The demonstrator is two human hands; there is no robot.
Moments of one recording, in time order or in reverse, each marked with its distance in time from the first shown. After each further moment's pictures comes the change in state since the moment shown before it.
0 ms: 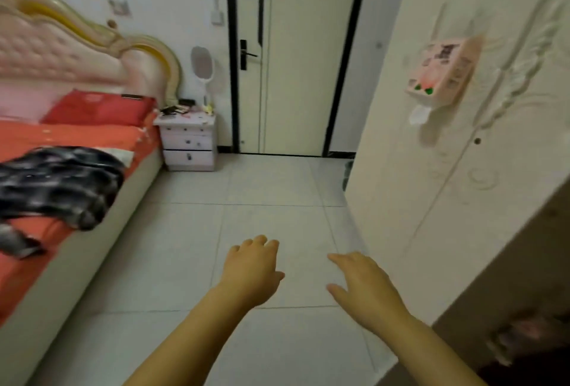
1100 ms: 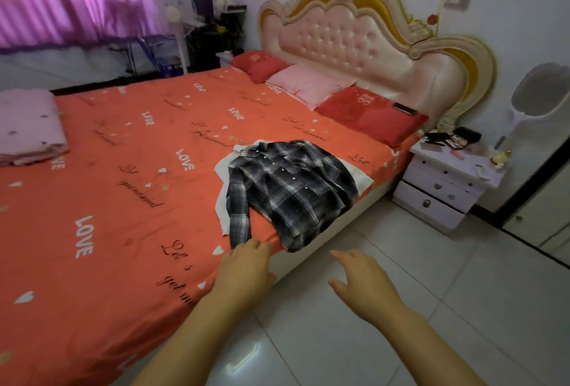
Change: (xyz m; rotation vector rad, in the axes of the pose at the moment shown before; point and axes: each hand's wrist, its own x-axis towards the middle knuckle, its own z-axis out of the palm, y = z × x) left_hand 0.150 -0.594 -0.074 -0.116 0.129 -0.956; right_hand 0.554 -0.504 0.166 -0.101 -0.360 -0.840
